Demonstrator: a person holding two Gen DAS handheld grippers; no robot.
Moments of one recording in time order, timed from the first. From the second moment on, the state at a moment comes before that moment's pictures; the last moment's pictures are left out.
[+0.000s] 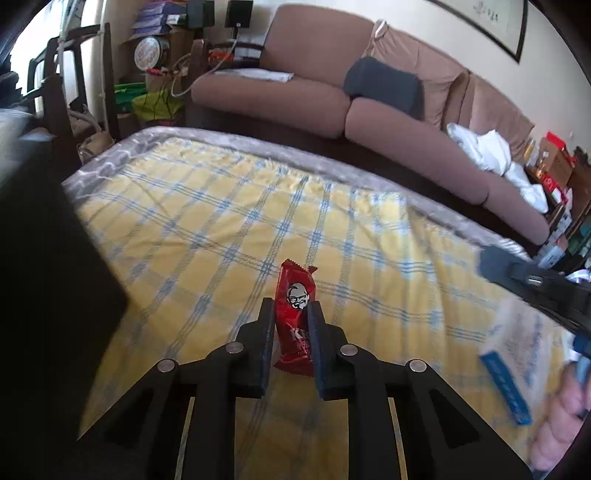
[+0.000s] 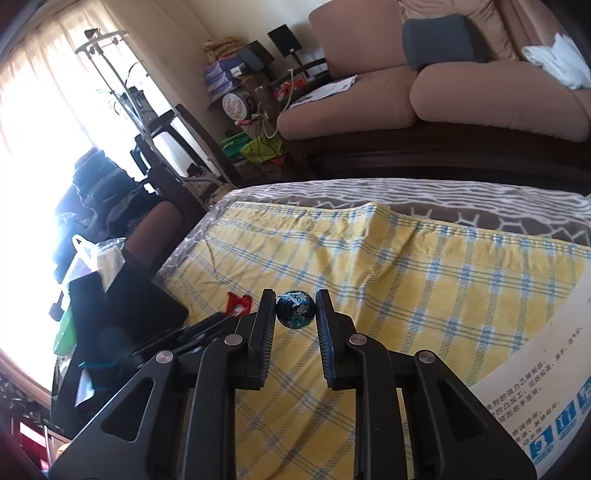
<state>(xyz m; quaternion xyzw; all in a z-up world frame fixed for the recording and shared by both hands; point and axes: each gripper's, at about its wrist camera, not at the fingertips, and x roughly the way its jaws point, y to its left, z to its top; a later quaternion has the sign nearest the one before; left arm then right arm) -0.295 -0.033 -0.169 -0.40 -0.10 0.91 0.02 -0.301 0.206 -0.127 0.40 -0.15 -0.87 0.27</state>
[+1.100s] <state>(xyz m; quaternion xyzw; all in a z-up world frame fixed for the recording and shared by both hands) -0.028 -0.215 -0.042 -0.31 -0.20 0.89 -0.26 -0.129 -0.065 -0.072 0.35 0.00 -0.76 0.56</state>
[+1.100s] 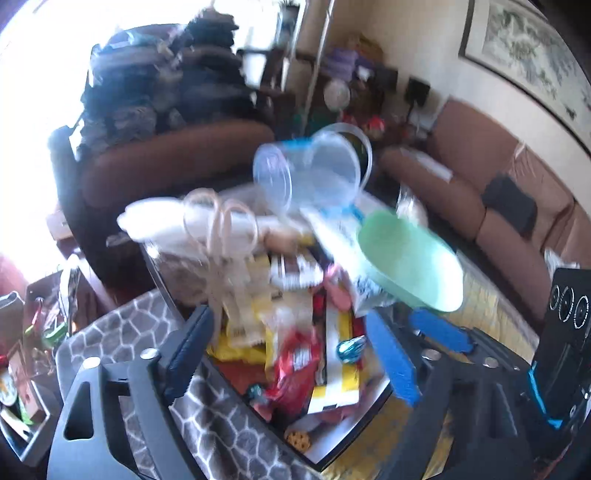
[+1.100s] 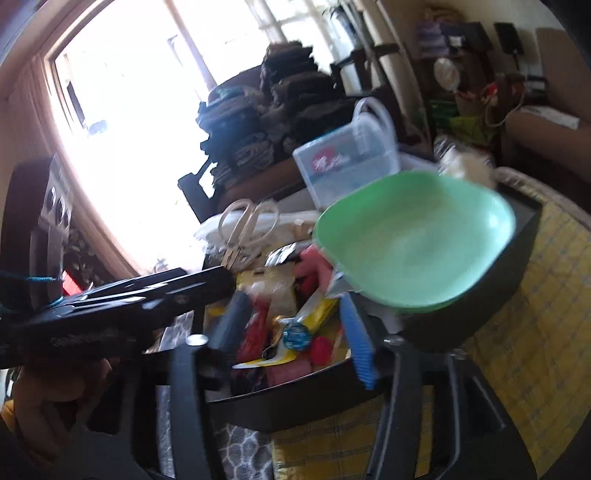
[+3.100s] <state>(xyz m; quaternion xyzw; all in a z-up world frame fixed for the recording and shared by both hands) -0.335 0.121 -0.166 -0.50 -0.06 0.85 0.14 -0.324 0.405 -0.187 0.49 -0.18 -0.84 0.16</state>
